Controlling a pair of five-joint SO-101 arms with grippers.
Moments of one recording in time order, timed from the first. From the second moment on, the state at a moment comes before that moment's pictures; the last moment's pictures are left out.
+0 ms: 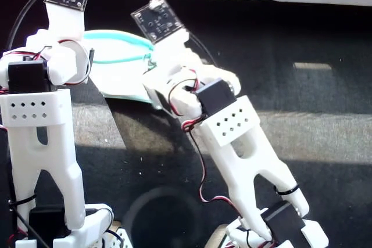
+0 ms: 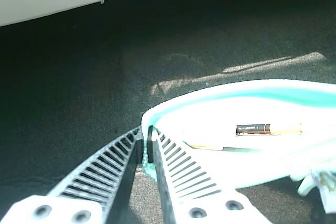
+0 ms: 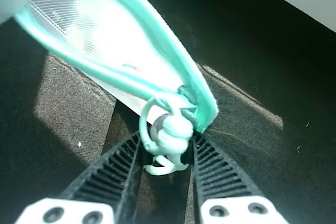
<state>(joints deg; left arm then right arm) -7.7 -13.8 -7.3 81.0 -15.7 -40.0 -13.2 -4.2 65.5 5.4</state>
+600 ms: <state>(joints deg) -7.7 -13.8 -7.3 81.0 -15.7 -39.0 -13.1 -4.1 63.8 1.2</state>
